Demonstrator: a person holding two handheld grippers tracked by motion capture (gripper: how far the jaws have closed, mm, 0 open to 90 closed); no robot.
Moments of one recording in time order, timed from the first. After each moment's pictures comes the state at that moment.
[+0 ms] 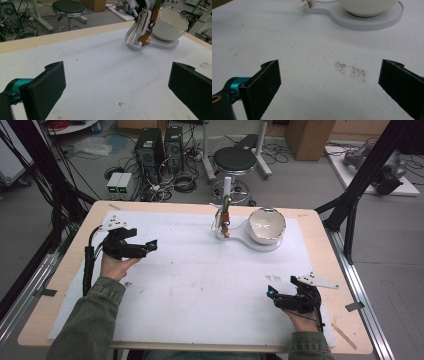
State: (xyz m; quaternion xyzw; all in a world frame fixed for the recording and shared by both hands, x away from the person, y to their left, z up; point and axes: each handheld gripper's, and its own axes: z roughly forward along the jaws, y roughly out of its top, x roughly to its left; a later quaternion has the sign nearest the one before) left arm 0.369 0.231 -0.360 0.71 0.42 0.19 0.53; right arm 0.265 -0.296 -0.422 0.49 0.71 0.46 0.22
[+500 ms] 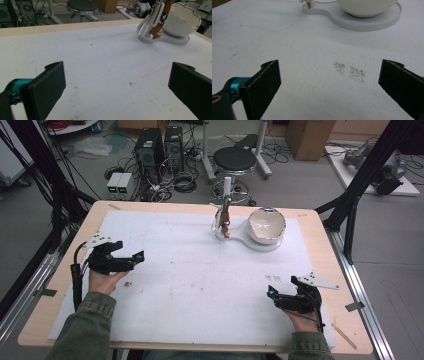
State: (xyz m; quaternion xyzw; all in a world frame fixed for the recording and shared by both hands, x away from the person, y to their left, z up) left arm 0.335 0.260 -0.379 0.69 0.45 0.22 0.52; right arm 0.264 -0.297 -0.422 0.49 0.71 0.46 0.22
